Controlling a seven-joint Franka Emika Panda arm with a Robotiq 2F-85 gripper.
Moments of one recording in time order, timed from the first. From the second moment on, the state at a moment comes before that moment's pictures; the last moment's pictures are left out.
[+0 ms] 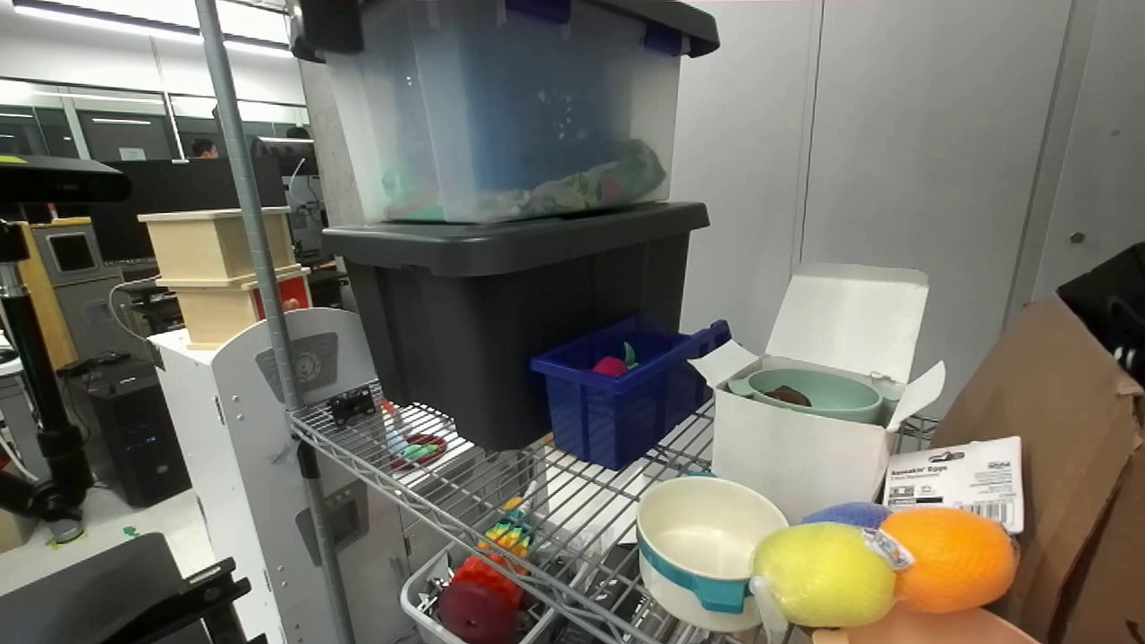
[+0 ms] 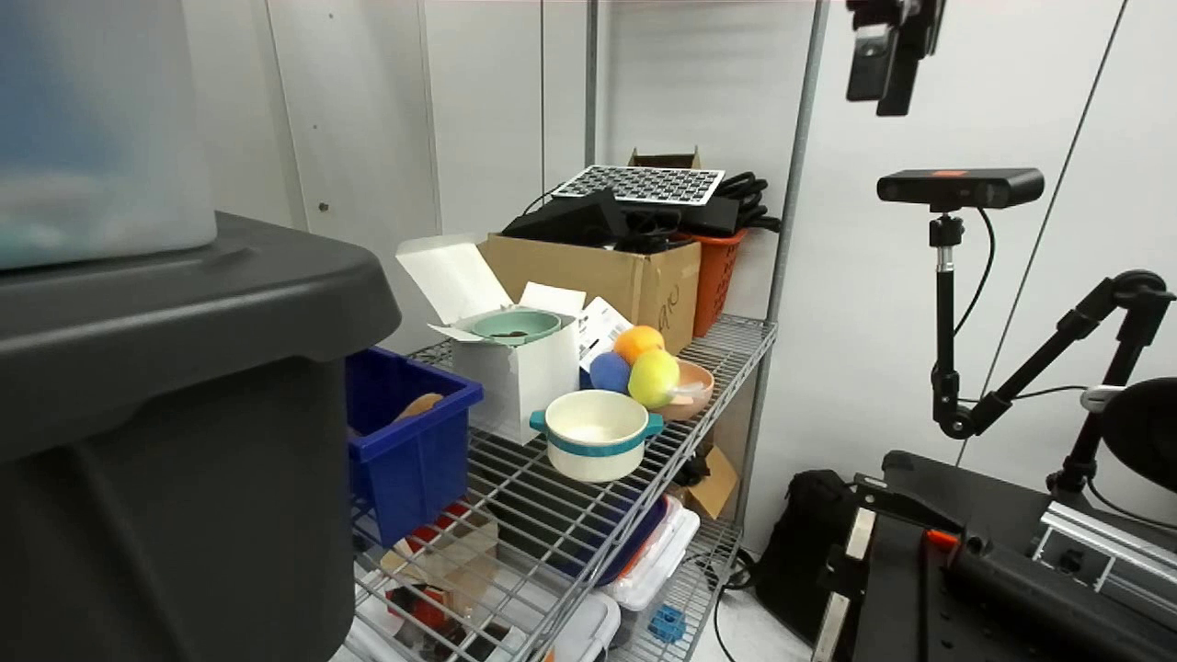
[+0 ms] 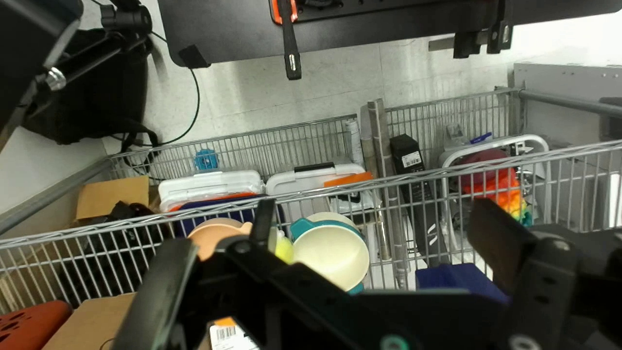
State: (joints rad) arm -0.07 -0.38 -0.13 -2.38 -0.05 1.98 -0.09
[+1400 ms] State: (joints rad) arm -0.09 0.30 -0.13 -1.94 -0.05 2.29 0.09
